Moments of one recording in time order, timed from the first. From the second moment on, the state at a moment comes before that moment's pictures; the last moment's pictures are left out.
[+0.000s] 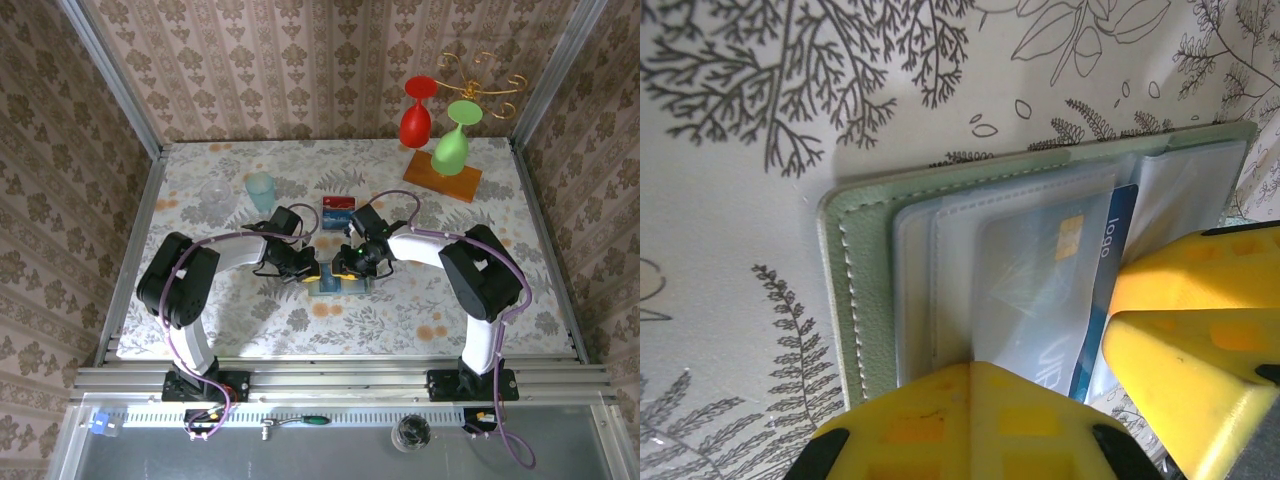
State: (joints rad) left arm -0.58 1.79 0.98 -0.39 0.55 -0.70; right arm 0.56 1.88 1.09 -0.36 -0.47 0.69
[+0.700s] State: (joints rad) left arm -0.58 1.80 0.98 -0.39 0.56 -0.70; right arm 0.52 1.86 0.99 -0.17 -0.59 0.82
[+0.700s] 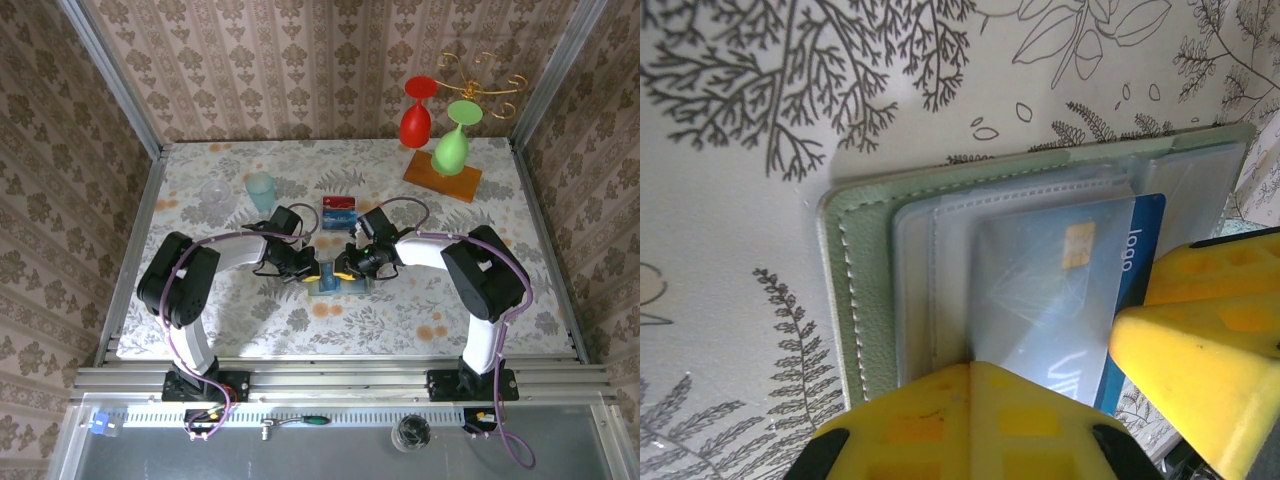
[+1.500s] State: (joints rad) left arm -0.58 1.80 0.98 -0.39 0.56 -0.70; right arm 0.46 1.77 0.95 -0.24 -0.56 0.73
